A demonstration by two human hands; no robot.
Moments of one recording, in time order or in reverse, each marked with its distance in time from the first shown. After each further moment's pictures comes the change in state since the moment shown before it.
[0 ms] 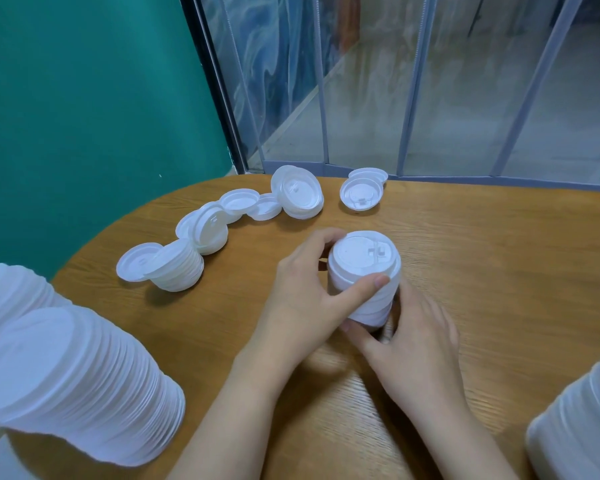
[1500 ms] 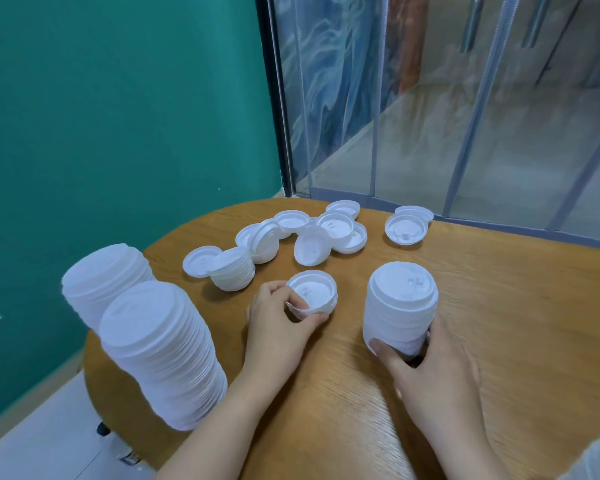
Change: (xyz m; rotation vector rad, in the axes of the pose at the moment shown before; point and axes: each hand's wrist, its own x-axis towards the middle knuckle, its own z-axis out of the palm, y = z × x) left_hand -0.041 -0.057 -0.041 0.203 0.332 -0.365; right_hand -0.005 -0.013 -0.005 0.157 -0.037 0.071
